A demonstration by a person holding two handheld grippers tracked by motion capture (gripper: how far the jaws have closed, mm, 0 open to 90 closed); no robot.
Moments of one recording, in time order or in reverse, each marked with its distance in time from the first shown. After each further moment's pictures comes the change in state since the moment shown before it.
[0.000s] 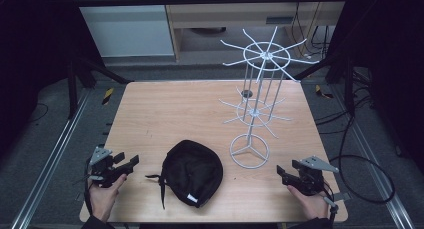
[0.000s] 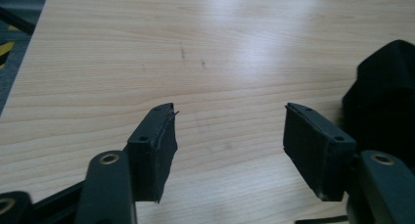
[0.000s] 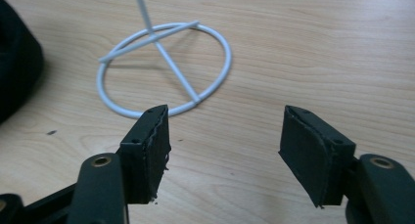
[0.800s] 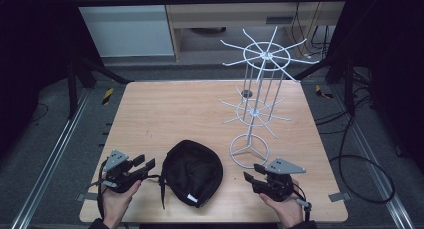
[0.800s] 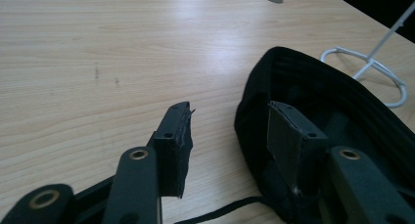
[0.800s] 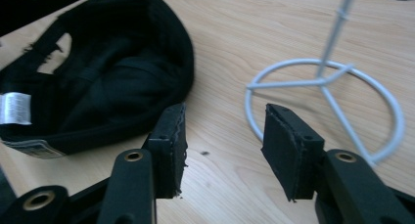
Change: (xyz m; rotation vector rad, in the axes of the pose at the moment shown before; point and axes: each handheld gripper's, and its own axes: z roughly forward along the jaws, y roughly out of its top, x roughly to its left) left arm -0.060 0.008 -0.010 -0.015 -0.131 0.076; right arm 0.089 0.023 0.005 -0.008 0.256 -0.166
